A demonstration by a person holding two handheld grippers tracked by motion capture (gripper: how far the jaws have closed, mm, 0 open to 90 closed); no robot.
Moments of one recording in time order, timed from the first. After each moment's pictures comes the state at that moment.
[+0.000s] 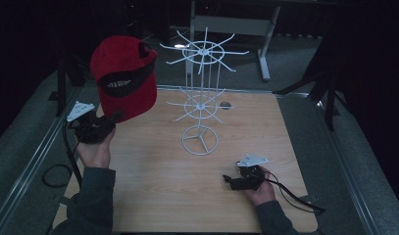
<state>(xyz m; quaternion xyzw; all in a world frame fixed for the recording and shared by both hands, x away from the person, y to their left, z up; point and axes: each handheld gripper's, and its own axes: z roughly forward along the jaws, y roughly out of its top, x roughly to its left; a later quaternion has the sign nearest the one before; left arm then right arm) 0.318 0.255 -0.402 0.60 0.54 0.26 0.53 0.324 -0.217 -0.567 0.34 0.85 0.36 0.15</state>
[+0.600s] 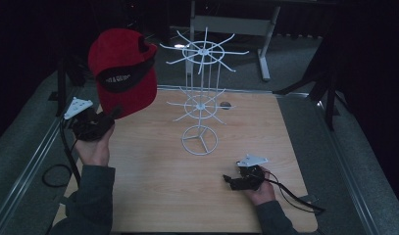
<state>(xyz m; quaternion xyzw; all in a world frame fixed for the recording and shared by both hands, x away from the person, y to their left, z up) 0.315 0.252 -0.387 0.60 0.53 0.28 0.53 0.324 -0.217 -0.567 0.34 0.85 0.36 0.15</state>
